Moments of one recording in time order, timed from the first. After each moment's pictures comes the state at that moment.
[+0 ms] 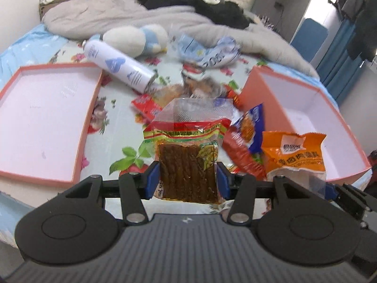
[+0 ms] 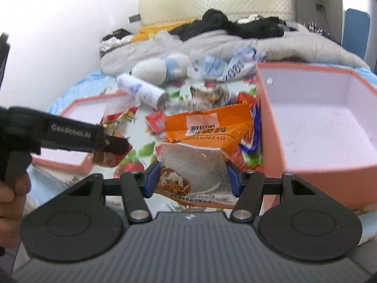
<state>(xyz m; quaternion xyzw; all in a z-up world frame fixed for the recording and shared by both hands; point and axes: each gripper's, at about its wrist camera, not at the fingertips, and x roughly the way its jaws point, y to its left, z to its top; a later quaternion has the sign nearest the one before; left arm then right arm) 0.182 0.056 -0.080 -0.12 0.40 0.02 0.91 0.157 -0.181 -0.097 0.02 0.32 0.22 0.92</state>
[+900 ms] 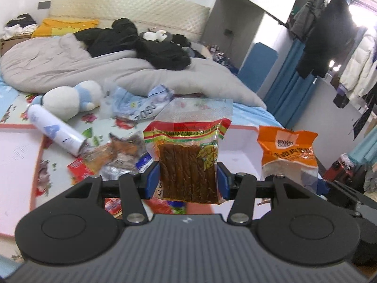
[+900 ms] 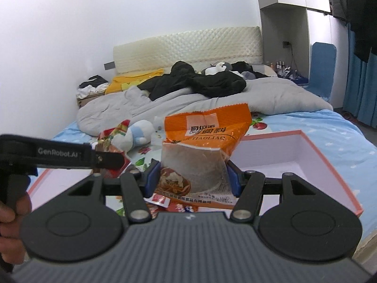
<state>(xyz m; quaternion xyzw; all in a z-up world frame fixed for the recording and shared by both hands) 0.214 -0.028 0.031 -0.13 0.32 -0.09 0.94 0.175 -0.256 -0.004 0.03 0.23 0.15 0.96</state>
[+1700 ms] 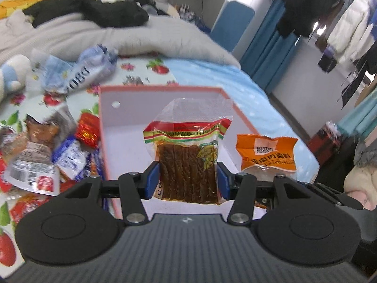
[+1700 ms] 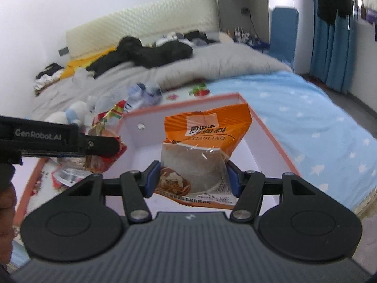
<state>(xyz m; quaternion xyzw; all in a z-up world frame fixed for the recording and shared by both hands) 0.343 -0.174 -0.055 -0.10 0.40 -0.16 0.89 0.257 -0.366 -0.078 0.05 0.32 0.06 0.94</state>
